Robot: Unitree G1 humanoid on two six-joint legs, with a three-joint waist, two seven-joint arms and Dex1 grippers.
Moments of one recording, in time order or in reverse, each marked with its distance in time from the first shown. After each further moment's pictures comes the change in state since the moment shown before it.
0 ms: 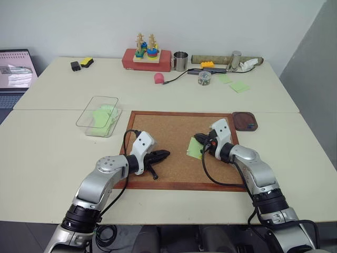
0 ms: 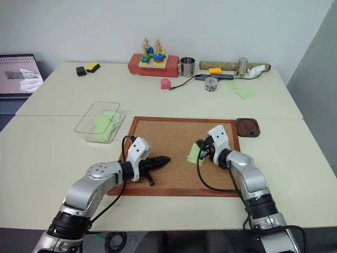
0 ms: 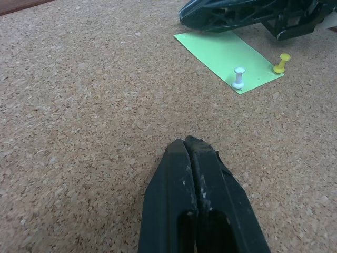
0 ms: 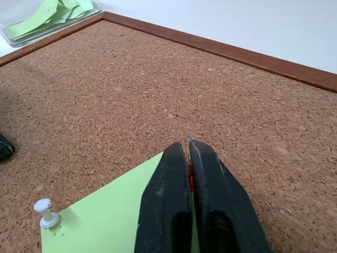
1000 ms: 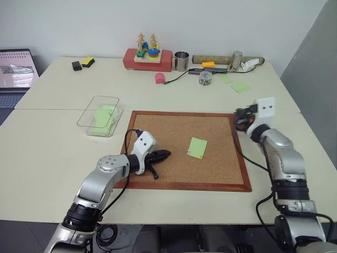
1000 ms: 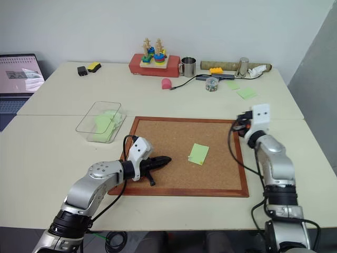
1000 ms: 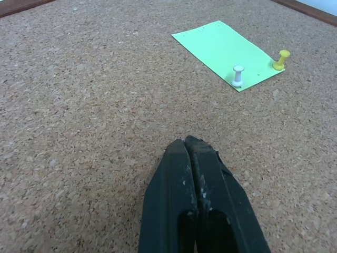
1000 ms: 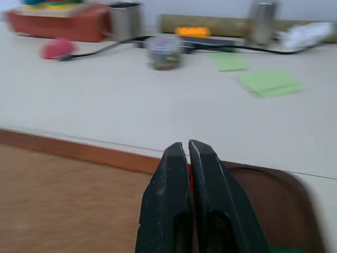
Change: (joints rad) left arm -0.007 -0.001 -0.005 0.007 0.013 -0.005 -0.017; right arm -0.151 -0.145 -0.335 0.235 -0.002 -0.074 -0.275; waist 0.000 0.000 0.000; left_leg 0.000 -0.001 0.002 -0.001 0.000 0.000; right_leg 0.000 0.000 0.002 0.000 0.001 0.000
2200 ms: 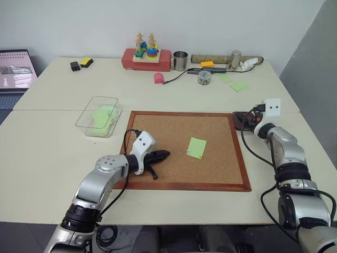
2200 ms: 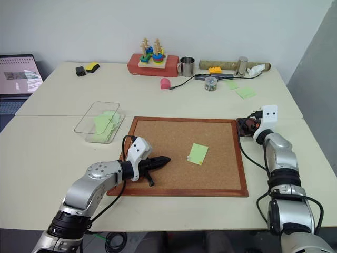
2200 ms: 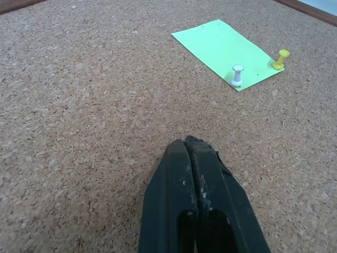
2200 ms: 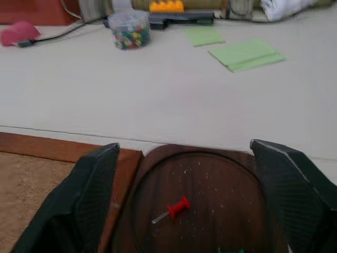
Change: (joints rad) left arm 0.009 0.000 0.012 -0.020 0.000 0.016 0.000; right arm -0.086 -0.020 -0.005 0.236 0.023 -0.159 0.227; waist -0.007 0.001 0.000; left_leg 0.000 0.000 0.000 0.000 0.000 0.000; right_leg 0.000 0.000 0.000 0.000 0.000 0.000
